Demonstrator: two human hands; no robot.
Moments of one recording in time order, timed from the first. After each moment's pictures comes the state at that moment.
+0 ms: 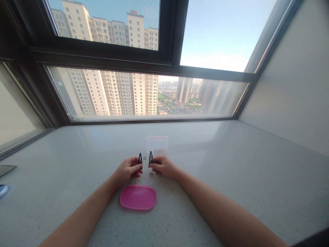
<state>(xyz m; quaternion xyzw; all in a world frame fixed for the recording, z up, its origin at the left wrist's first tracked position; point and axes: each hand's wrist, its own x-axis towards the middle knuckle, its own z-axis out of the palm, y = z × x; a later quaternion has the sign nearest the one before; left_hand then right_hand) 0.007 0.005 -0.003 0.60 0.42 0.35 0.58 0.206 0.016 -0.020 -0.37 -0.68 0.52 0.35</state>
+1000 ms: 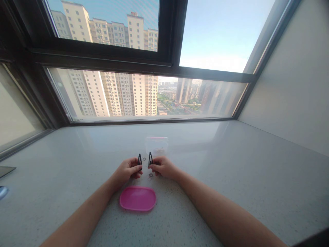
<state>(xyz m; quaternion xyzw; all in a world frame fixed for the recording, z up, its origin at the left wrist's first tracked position) 0.008 0.003 -0.002 0.60 0.43 0.35 0.57 0.207 0.016 -0.020 -0.37 -0.69 0.52 0.35</state>
